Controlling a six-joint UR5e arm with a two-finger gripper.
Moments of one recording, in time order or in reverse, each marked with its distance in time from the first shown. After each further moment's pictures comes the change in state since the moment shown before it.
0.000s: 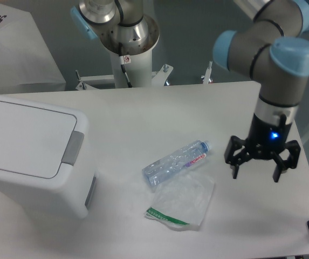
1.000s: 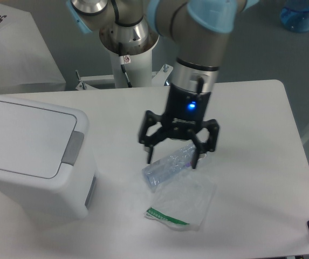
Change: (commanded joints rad) arm -0.238 0.152 -0.090 0.000 0.001 -0.324
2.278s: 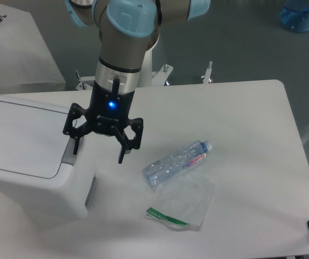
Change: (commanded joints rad) arm -0.141 0.040 -0.086 0.006 0.031 -0.042
